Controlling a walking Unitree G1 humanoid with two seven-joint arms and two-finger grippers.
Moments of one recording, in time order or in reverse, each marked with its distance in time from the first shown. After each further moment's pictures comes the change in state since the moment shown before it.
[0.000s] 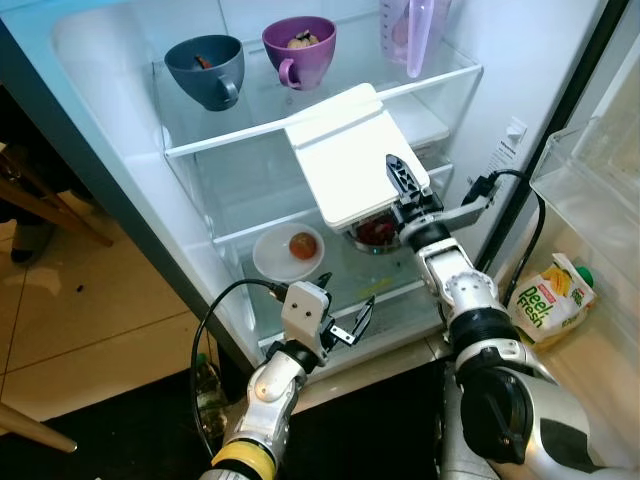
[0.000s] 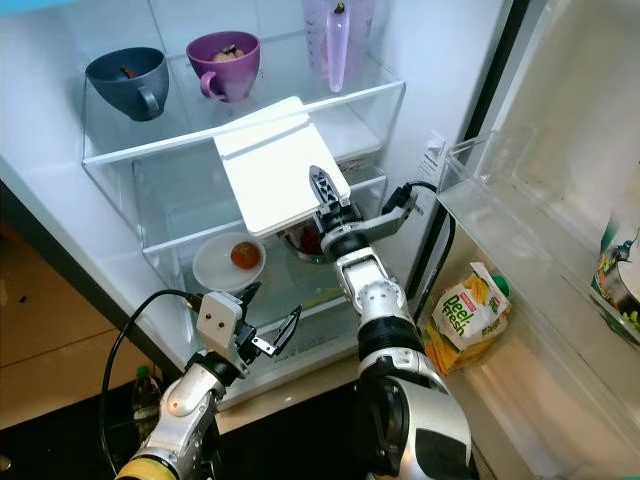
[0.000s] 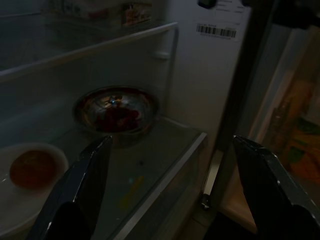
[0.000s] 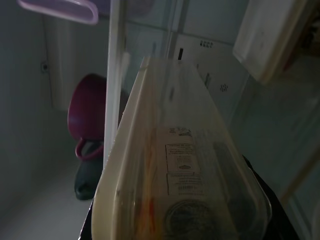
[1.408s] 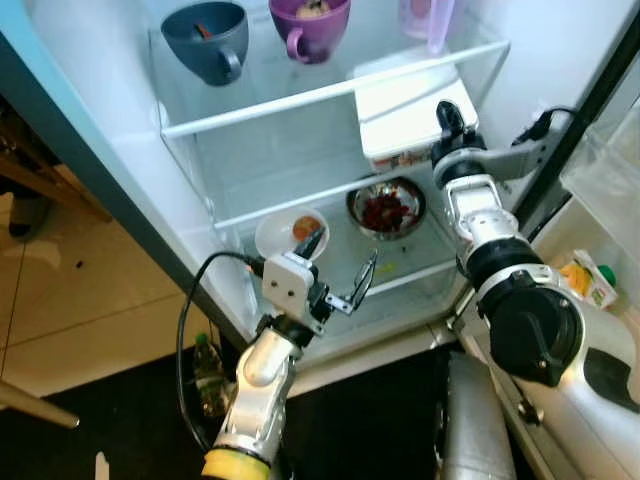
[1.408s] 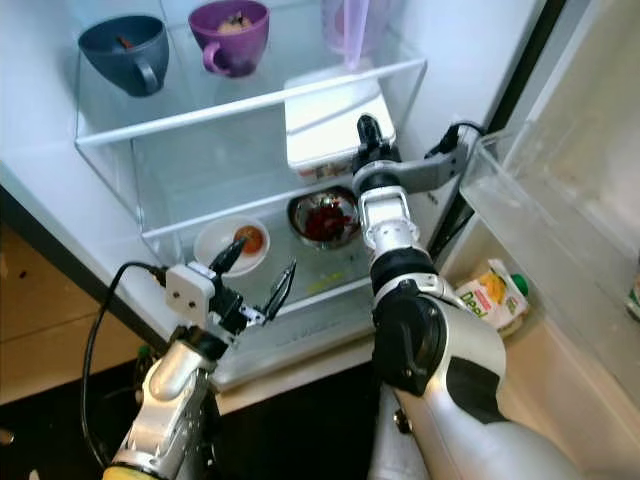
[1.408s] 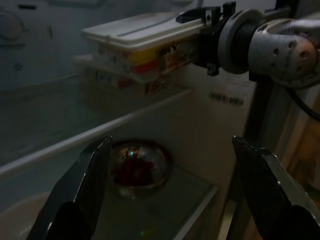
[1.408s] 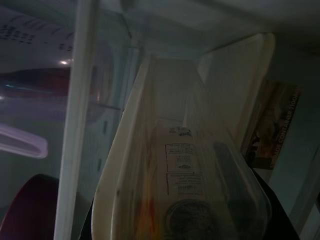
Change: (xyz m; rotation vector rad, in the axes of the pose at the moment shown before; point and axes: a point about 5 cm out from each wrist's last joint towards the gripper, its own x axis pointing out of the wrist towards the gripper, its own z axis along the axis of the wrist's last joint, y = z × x) left arm 0.000 -0.001 0.069 0.045 -0.227 0.028; right arm 0.033 0.040 0.058 -0.084 -0.266 -0.178
